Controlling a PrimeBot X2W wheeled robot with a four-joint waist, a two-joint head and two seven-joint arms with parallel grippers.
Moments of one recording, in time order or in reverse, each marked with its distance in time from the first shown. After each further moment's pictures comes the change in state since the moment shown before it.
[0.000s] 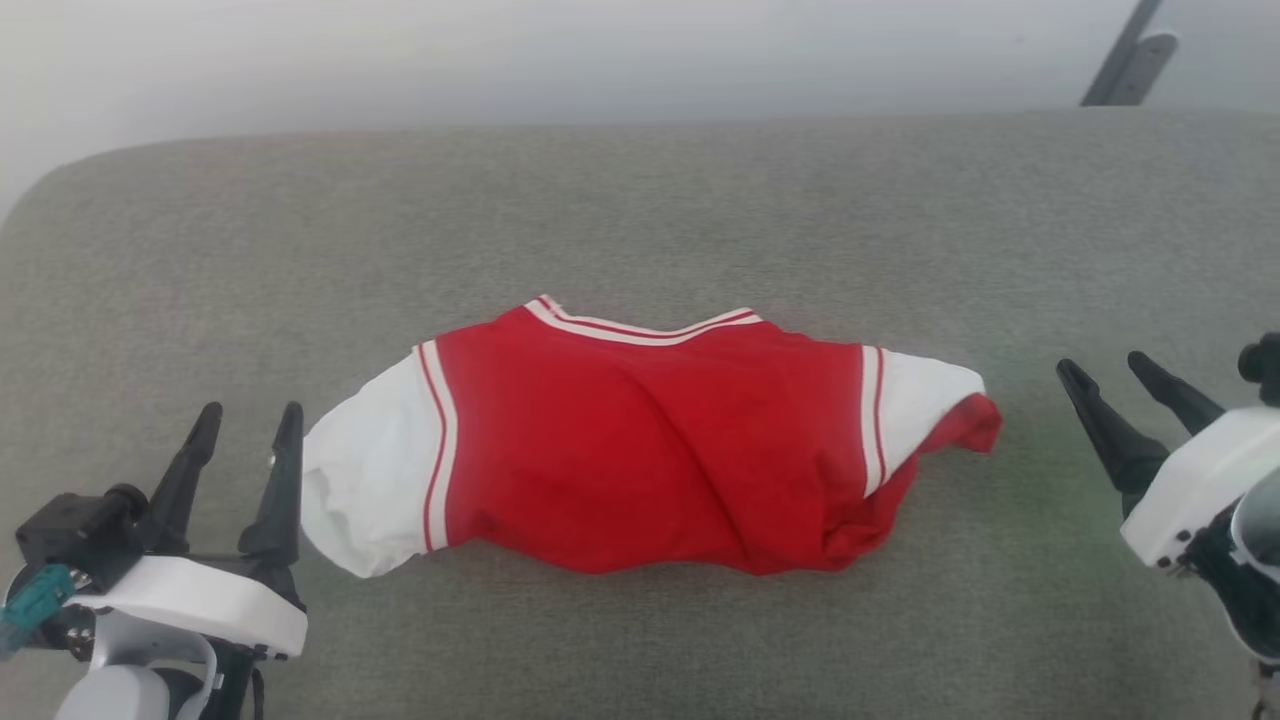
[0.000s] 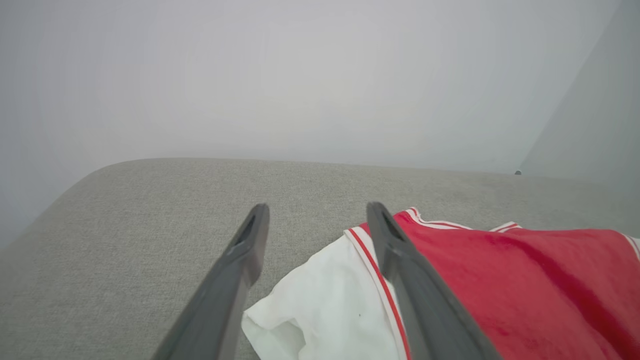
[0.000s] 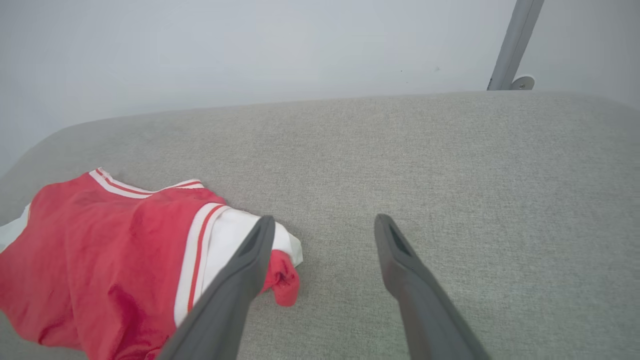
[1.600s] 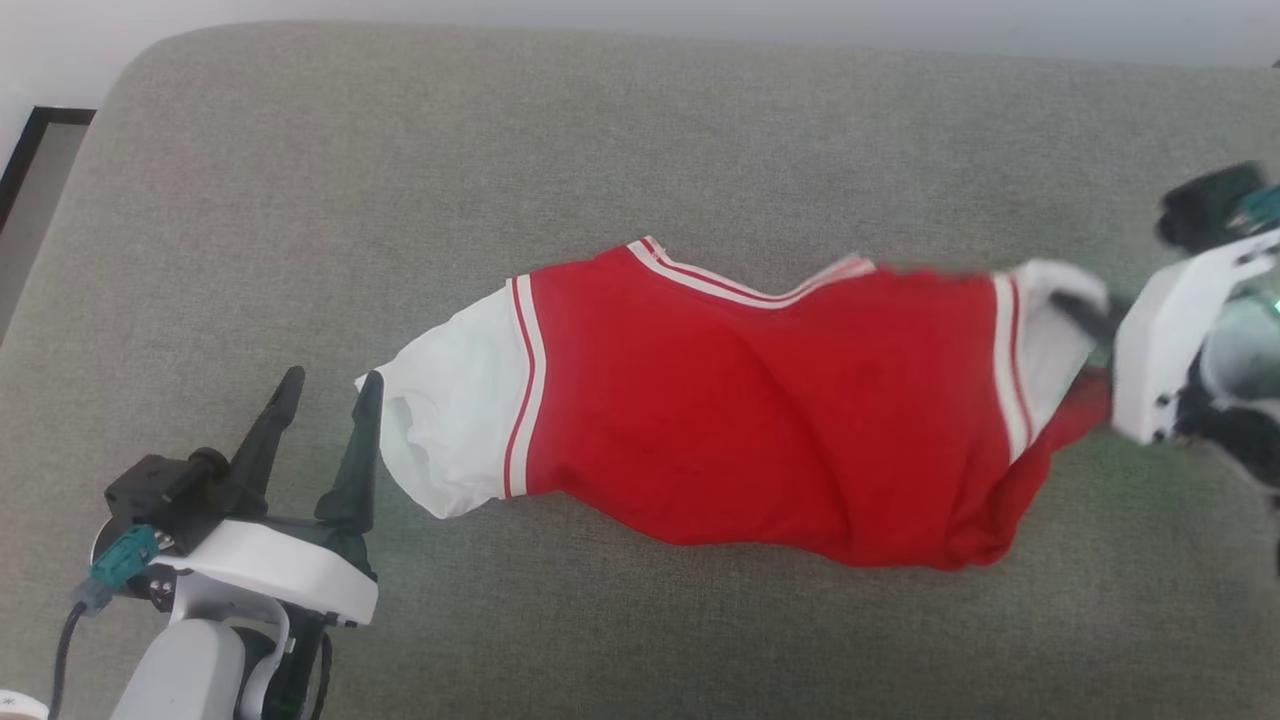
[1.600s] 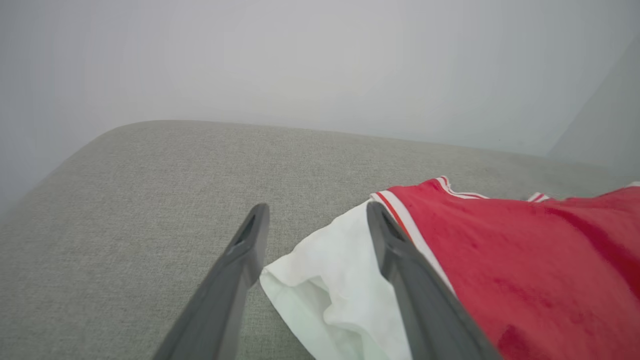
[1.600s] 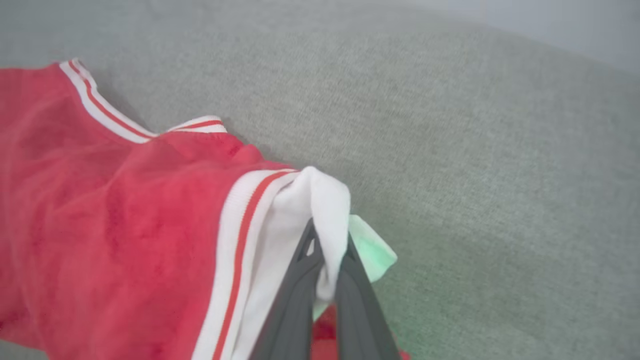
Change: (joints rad) left arm -0.100 -0.038 -0.110 0.078 0.001 -0.011 -0.051; right arm -0.373 -0.142 0.319 0.215 0.099 0.000 0.261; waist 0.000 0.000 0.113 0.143
